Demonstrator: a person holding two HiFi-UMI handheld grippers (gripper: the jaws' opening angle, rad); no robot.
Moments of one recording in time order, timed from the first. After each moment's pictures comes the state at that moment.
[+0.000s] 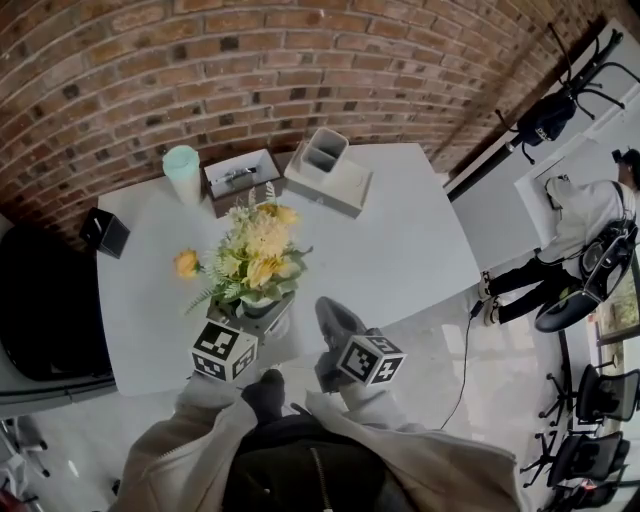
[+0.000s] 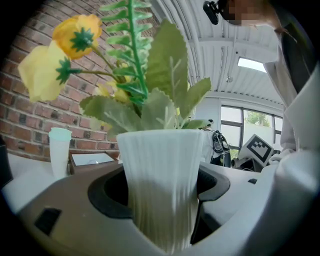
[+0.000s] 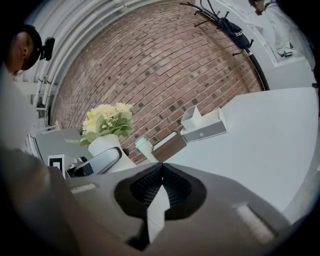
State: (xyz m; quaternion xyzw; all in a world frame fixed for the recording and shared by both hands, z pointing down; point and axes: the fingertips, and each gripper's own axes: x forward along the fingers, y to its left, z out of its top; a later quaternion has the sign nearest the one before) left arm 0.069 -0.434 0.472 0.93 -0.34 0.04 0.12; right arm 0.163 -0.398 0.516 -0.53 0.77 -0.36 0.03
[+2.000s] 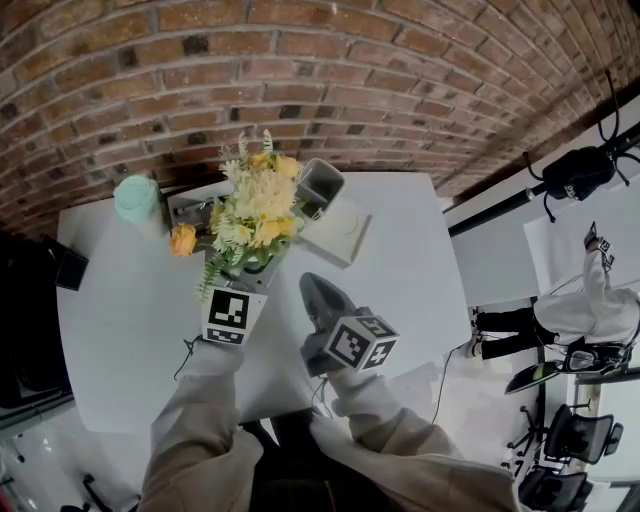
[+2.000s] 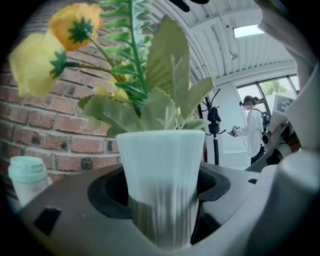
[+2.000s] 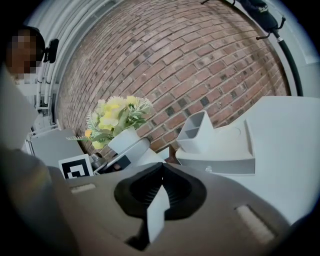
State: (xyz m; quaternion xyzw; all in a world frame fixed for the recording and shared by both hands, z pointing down) left arm 0.132 -0.682 0.488 0.89 -0.46 0.04 -0.02; right arm 0.206 -0.612 0.524 -0.47 0.81 -0.34 0.01
